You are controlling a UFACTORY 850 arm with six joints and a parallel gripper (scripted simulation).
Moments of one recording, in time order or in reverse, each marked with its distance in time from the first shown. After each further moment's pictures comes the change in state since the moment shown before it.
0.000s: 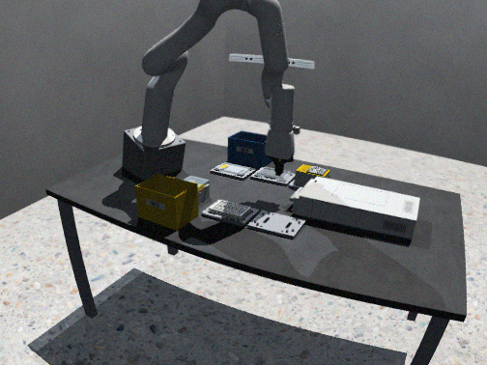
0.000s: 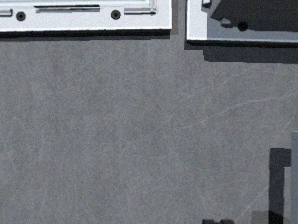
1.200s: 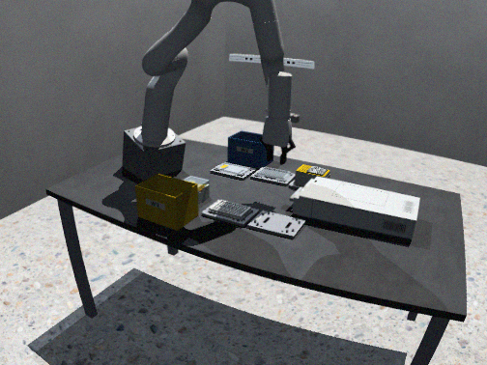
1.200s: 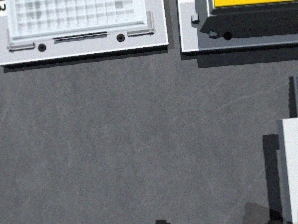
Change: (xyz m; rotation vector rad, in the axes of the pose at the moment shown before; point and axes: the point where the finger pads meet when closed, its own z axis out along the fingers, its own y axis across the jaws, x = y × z) arm -0.001 -0.013 -0.045 0.011 0.009 0.106
